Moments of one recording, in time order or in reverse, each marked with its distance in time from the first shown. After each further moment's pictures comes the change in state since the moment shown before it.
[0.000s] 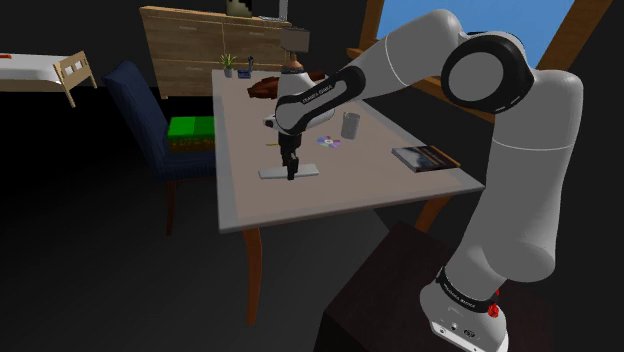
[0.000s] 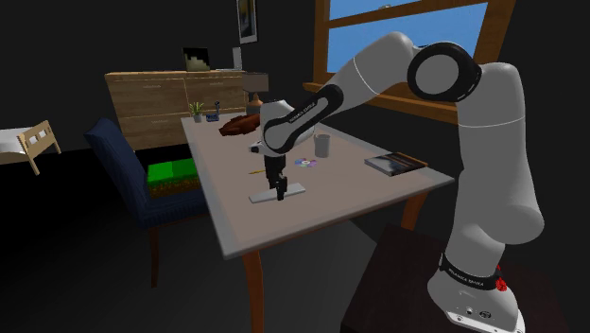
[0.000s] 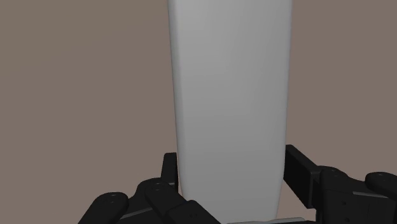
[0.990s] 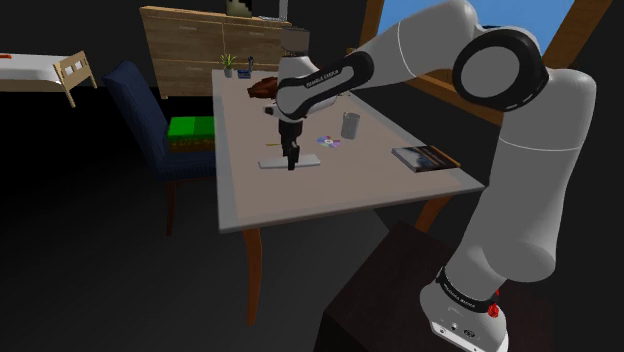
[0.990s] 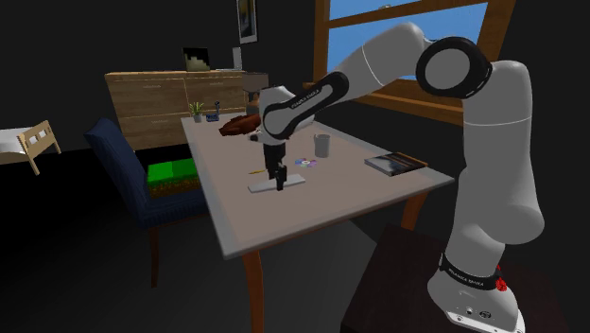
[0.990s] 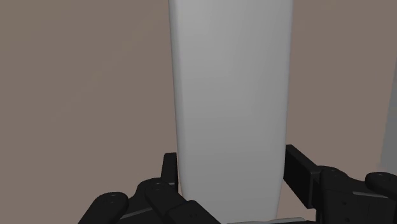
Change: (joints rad) arm 0.004 -0.052 -0.004 0.041 -0.012 -0.092 0.008
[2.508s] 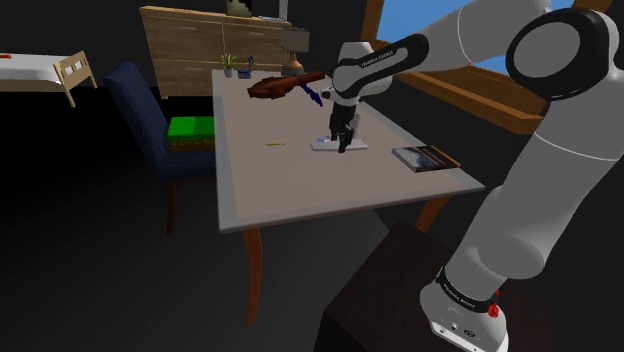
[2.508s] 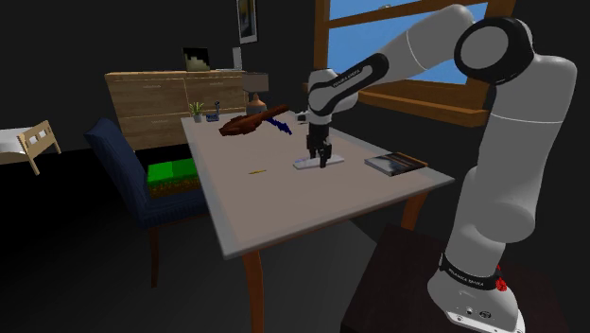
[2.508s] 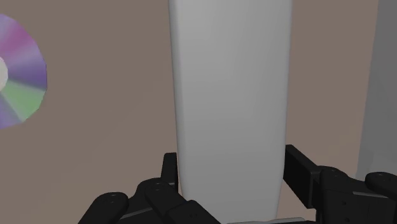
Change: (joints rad) arm -0.152 -0.250 -0.140 -0.209 -0.048 -0.035 -0.269
